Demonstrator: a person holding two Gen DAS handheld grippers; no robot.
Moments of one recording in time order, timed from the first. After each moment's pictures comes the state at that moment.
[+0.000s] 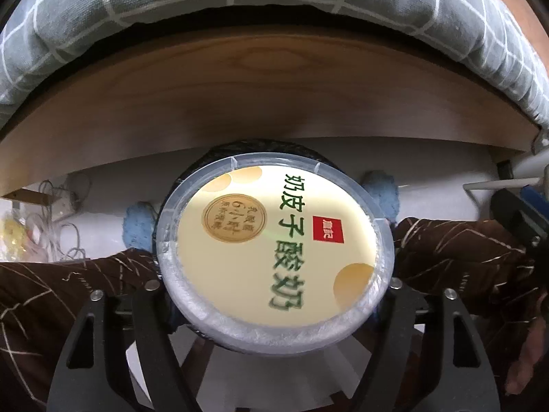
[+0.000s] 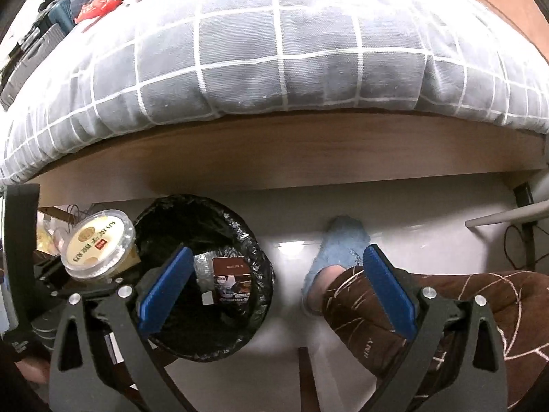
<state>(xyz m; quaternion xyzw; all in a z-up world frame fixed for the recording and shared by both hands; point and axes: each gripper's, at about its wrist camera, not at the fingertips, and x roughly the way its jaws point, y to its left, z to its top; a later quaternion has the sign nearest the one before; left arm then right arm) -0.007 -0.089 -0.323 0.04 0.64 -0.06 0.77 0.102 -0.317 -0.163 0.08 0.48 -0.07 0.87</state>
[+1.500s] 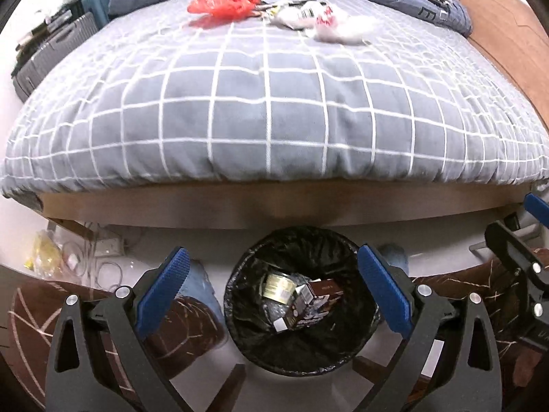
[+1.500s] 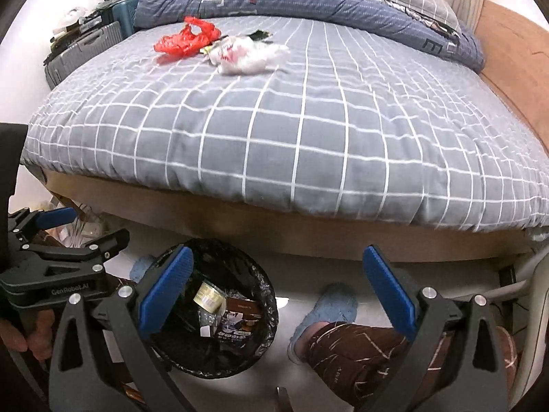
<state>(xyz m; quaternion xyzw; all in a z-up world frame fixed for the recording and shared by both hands) -0.024 -0.049 -0.191 0.03 0.50 -0.01 0.87 0.047 -0.255 -0.078 -0.04 0.36 -0.01 0.93</state>
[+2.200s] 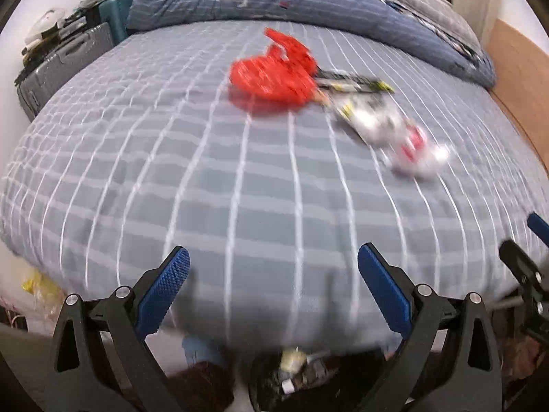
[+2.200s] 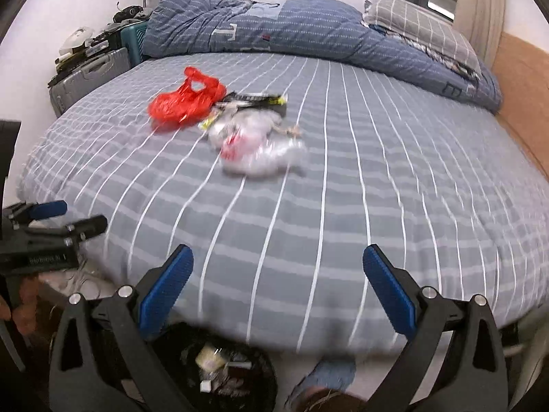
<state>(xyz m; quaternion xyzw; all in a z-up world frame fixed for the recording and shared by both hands) 0.127 0.019 -0.134 -0.01 0.45 0.01 0.89 0.160 -0.238 -0.009 -0.06 0.31 0.02 0.95</state>
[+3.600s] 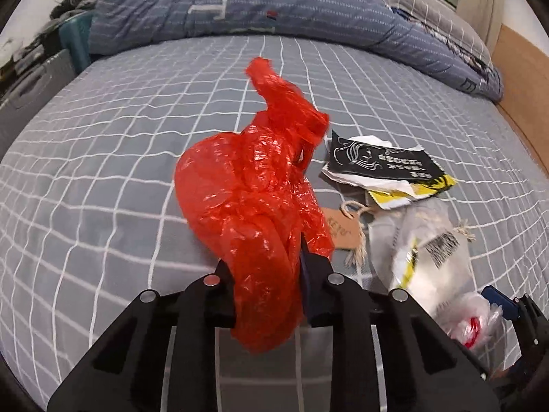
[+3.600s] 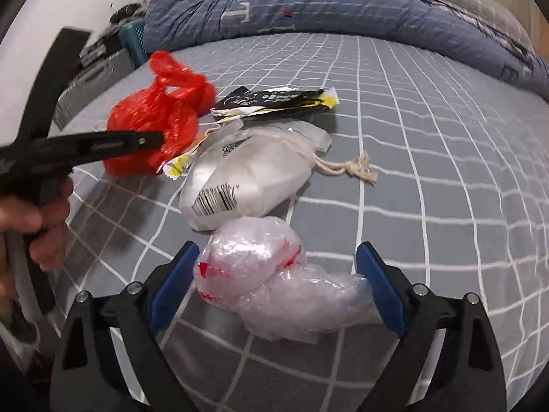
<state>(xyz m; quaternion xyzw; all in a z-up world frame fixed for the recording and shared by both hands) 0.303 0.021 -0.138 0.00 0.43 -0.02 0.90 0.315 -0.209 -0.048 0.00 0.35 0.10 0.93</state>
